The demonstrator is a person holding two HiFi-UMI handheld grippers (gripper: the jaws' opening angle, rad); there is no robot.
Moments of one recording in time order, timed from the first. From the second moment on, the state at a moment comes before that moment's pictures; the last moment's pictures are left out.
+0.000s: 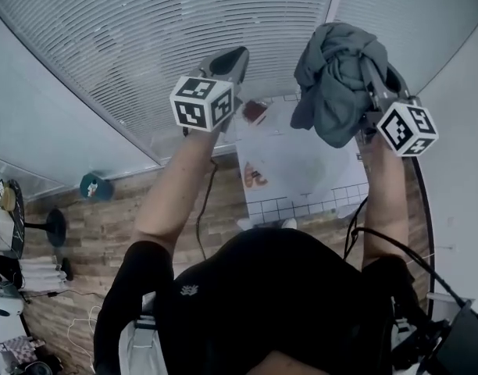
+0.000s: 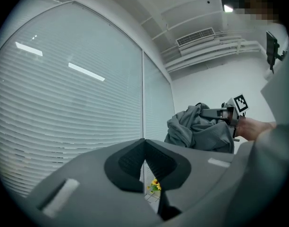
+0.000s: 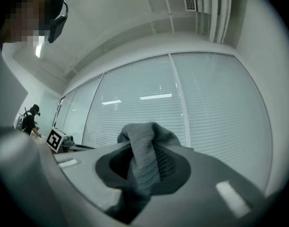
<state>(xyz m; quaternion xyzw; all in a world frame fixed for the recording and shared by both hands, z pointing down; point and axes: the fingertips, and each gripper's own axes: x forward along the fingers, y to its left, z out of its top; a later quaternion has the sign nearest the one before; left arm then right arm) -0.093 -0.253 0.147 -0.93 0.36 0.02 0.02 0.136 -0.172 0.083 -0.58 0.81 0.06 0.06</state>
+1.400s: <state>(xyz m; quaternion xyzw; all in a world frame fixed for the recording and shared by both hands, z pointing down) -0.091 -0.224 0.182 -0.93 0.37 0.01 0.01 0.091 -0.163 0.175 -0.52 0.85 0.00 0.03</state>
